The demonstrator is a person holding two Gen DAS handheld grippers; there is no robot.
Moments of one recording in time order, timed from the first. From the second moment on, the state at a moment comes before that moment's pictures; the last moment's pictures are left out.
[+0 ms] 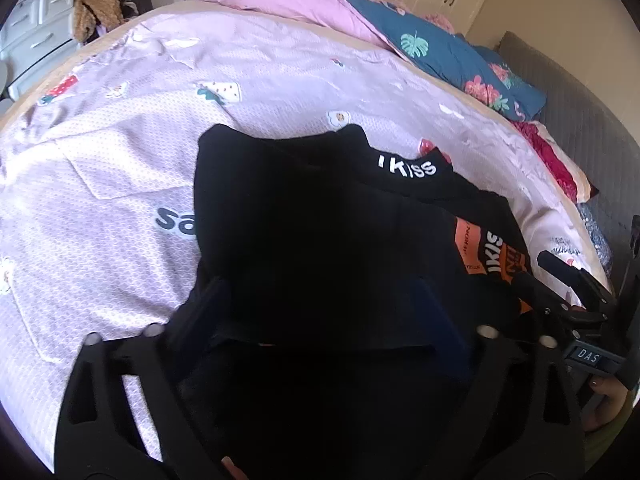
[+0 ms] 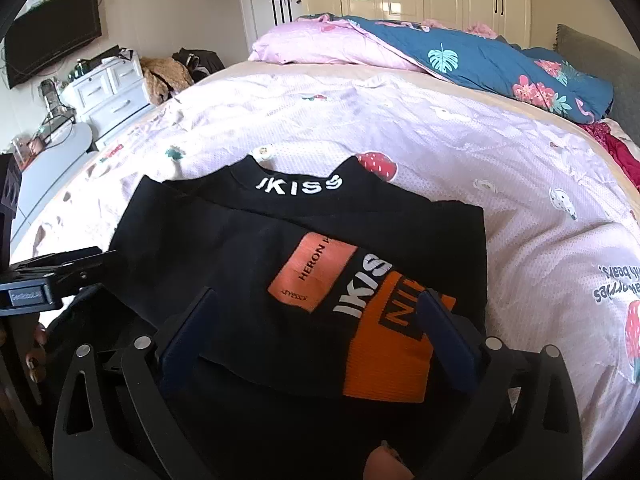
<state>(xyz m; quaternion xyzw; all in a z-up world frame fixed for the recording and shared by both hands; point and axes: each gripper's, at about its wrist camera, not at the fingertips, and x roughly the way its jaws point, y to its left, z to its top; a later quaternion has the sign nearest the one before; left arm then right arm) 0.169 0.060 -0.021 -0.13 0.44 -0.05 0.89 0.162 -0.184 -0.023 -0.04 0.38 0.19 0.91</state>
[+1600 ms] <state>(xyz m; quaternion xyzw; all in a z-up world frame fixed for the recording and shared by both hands) 0.102 0.056 0.030 -0.13 0.37 -0.04 0.92 0.101 -0.220 0.031 0.01 0.30 0.17 0.94</state>
